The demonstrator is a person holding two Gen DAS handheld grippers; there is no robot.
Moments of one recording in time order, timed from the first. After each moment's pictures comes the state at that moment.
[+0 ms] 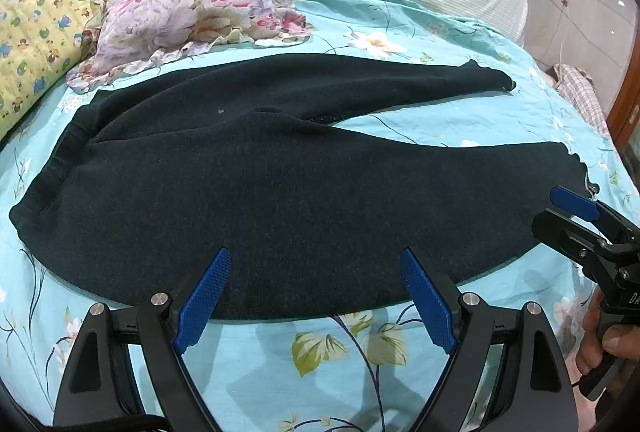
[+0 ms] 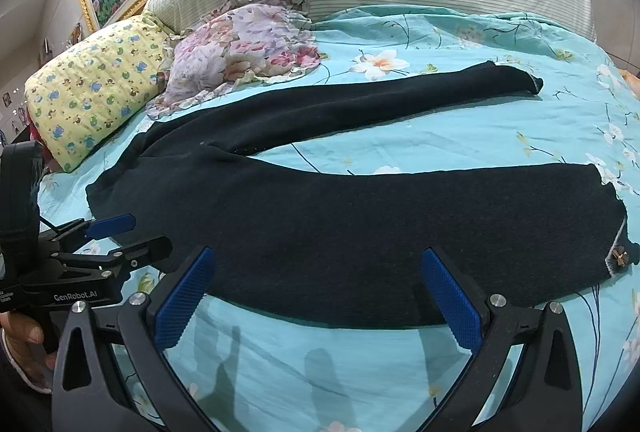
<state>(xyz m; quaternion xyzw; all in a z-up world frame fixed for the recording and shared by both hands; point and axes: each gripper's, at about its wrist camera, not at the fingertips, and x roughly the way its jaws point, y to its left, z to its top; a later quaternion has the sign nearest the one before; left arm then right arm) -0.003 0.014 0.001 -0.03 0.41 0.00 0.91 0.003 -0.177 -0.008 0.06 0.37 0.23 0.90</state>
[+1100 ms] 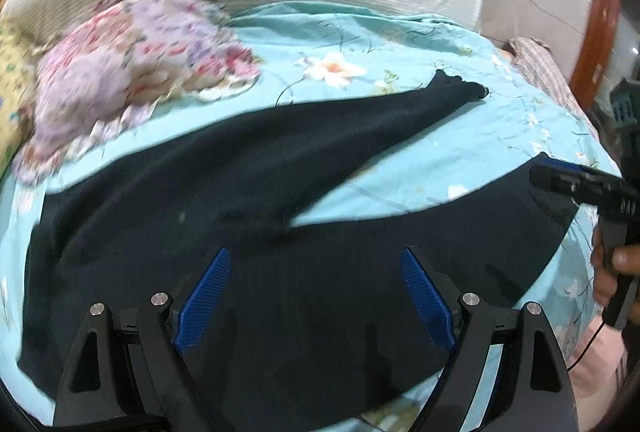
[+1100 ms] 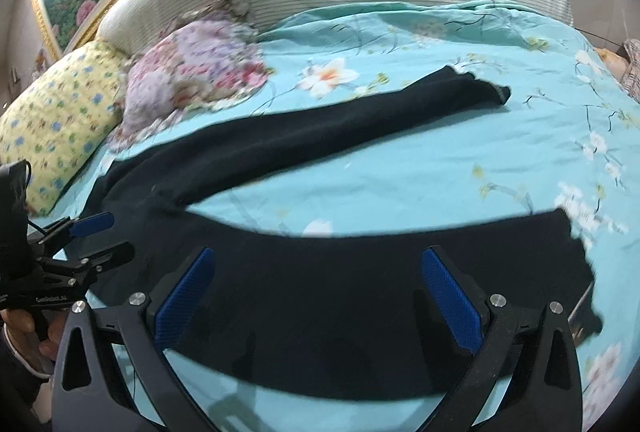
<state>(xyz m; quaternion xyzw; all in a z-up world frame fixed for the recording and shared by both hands) 0.085 0.019 0.040 0.03 0.41 -0.10 0.91 0.072 -0.218 0.015 0.10 0.40 0.17 0.89</state>
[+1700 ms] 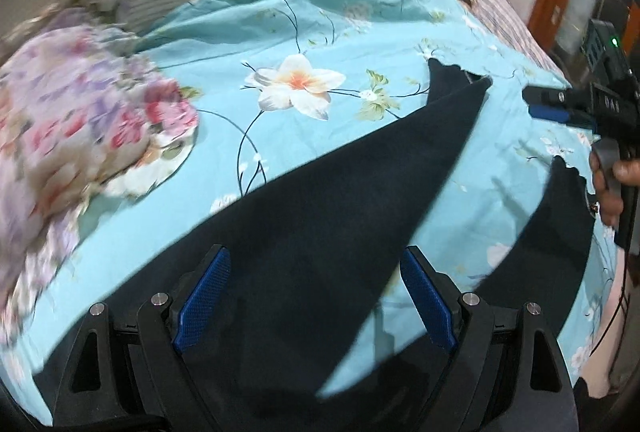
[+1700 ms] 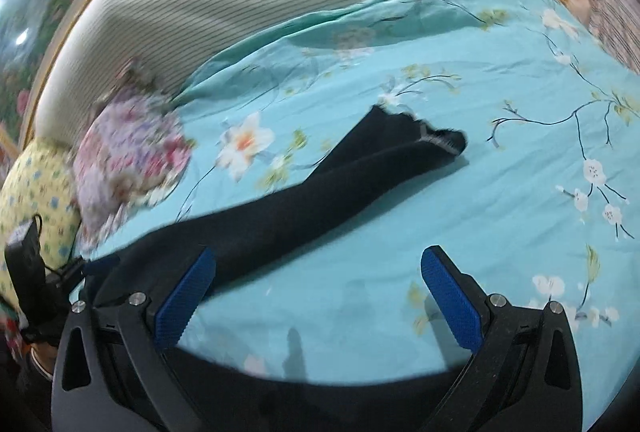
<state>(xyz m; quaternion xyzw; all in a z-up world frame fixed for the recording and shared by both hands) 0.246 0.007 0.038 0.10 0.46 -0.21 0.85 0.198 -0.288 0.022 0.20 0.44 0.08 0.87</state>
